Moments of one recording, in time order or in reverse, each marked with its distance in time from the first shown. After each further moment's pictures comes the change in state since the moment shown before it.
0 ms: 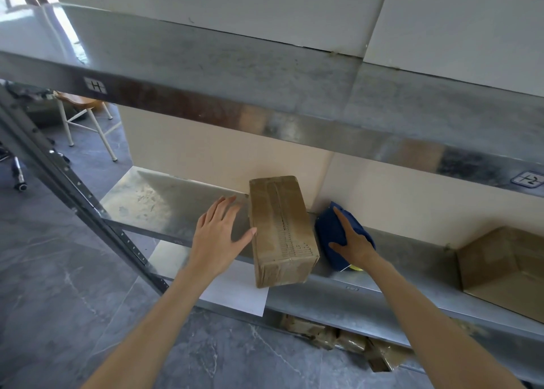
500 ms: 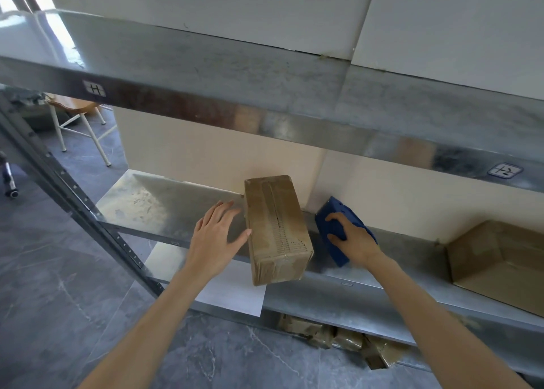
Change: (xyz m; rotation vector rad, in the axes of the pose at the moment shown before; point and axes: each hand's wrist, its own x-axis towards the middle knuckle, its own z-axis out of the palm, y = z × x) left_hand -0.008 0.002 -0.001 -0.068 -0.033 -0.014; right_hand -0.022 -0.006 -0.020 -0.047 0.058 -0.095
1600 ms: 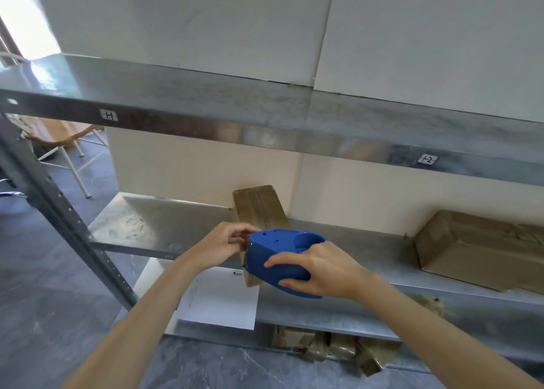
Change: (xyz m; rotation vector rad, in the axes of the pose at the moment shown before) left_hand -0.006 0.039 -0.054 -0.666 -0.513 0.193; right_hand -0.133 -0.108 -0.033 -0.450 0.069 -0.728
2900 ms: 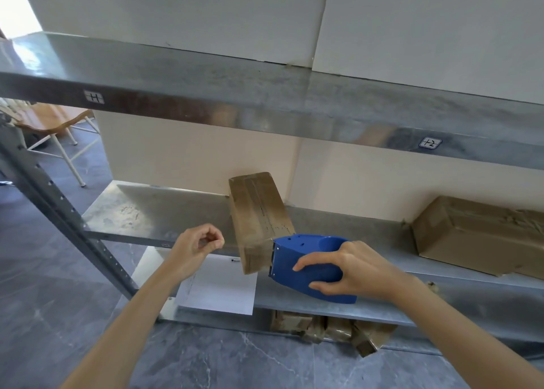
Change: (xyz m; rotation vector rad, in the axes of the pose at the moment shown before) left_hand -0.037 -0.047 -0.001 0.126 0.294 -0.075; right_hand -0.050 0.015 -0.007 0.082 -0.109 0.113
